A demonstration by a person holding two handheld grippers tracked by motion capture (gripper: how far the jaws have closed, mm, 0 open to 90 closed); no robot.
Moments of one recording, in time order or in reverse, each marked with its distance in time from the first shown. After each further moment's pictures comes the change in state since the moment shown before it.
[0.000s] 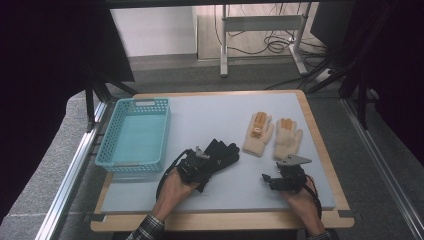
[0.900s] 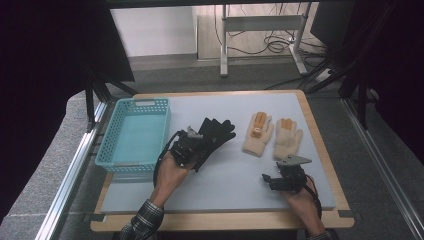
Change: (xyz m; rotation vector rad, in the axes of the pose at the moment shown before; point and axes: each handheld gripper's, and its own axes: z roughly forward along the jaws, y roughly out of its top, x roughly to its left) left arm 0.025 0.040 -0.047 -0.121 0.106 -0.054; right arm 0.000 0.000 0.000 0.000 0.001 0.002
